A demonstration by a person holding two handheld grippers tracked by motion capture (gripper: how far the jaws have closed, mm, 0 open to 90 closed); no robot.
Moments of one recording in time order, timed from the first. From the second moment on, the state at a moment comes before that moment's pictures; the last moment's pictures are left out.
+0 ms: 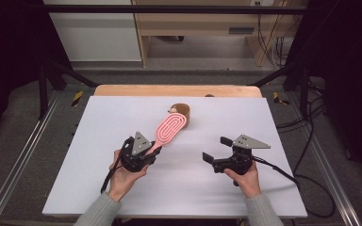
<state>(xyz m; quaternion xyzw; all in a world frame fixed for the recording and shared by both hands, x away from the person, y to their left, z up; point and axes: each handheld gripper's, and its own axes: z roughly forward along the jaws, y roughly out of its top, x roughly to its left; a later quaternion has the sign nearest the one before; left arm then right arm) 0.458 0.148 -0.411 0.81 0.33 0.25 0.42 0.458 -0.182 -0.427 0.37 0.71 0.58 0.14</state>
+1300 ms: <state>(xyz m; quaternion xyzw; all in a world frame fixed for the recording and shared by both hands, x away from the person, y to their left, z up) 0.455 0.121 -0.416 0.79 0.34 0.25 0.44 0.463 -0.160 -0.412 0.38 0.69 0.60 0.13</state>
